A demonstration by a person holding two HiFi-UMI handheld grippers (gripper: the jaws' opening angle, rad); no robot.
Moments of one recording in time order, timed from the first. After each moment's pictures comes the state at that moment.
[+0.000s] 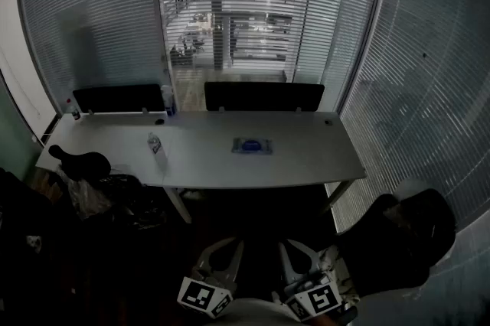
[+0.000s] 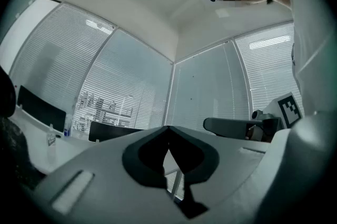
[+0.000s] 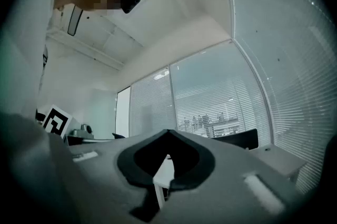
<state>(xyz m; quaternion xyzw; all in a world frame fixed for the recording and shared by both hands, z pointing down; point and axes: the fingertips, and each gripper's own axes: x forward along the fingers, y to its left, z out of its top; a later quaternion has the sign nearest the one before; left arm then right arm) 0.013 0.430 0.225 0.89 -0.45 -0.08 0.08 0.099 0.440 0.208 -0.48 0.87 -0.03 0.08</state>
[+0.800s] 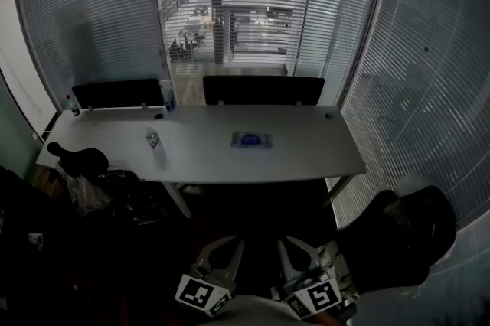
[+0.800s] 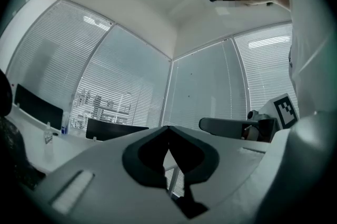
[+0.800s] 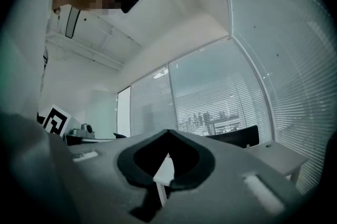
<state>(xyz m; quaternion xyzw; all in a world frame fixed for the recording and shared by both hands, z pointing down) 0.028 0.431 0.227 0.89 -0.44 -0.07 0.09 0.110 0.436 0.211 -0.48 0.87 -0.03 0.08</state>
